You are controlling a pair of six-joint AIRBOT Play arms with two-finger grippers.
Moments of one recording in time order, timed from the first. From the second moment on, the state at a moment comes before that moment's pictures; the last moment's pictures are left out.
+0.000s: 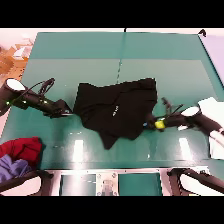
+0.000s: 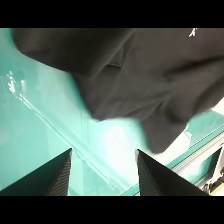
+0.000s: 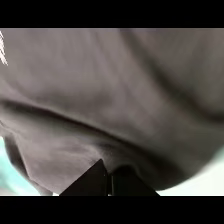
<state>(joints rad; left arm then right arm) 0.10 -1.30 0.94 0.89 -1.34 -1.24 -0.07 -1.20 0.56 -0.72 0.98 1.34</state>
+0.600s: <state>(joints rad) -0.22 -1.30 0.77 0.83 -1.05 -1.26 -0.35 -1.25 0.72 -0.94 1.07 1.36</state>
